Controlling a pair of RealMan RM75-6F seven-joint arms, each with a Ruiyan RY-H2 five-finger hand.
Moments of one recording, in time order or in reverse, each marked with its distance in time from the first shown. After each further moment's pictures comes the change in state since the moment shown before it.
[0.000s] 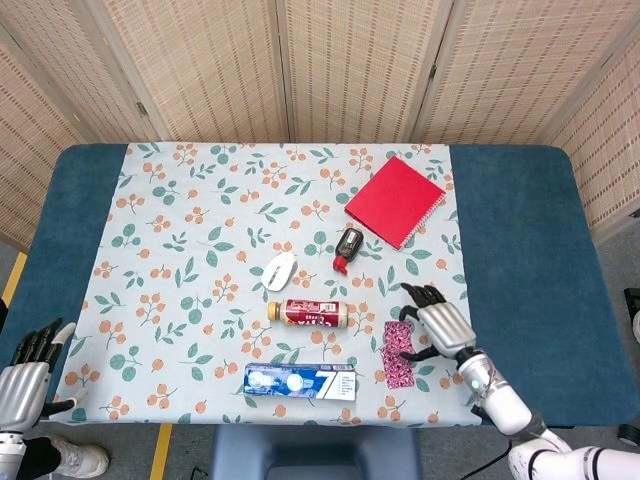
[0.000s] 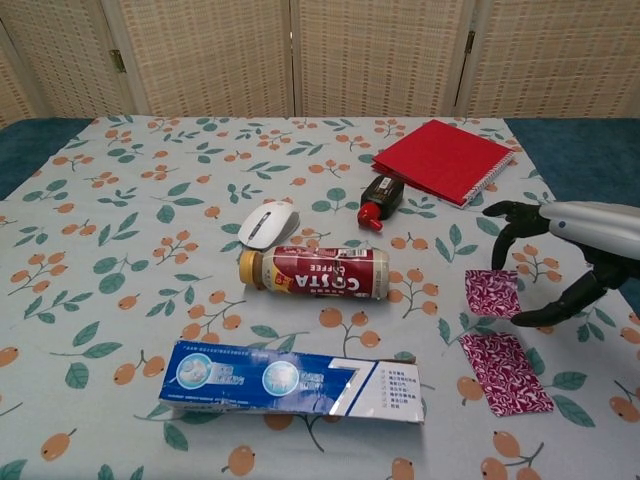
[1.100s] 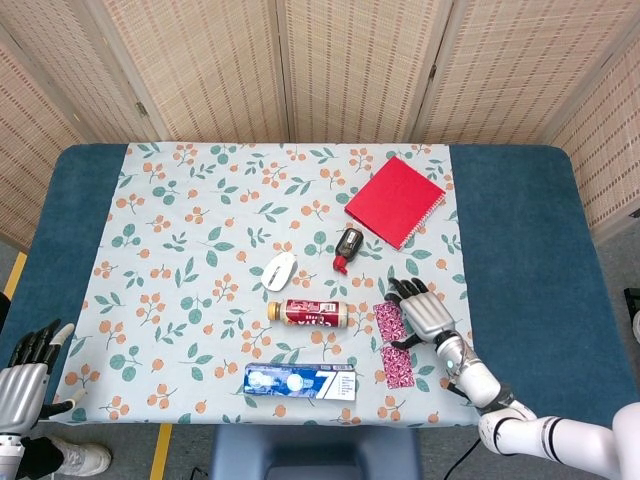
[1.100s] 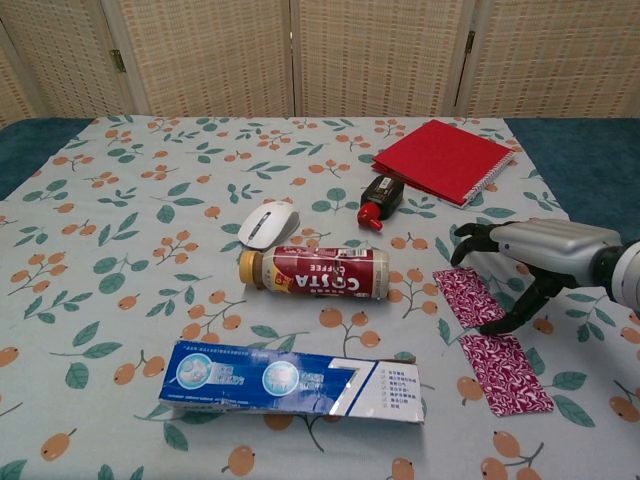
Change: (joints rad) left arm 0.006 0.008 0.003 -0.017 -0.003 0.007 0.018; right arm 0.116 -0.172 0.043 0.261 0.123 -0.150 -0.137
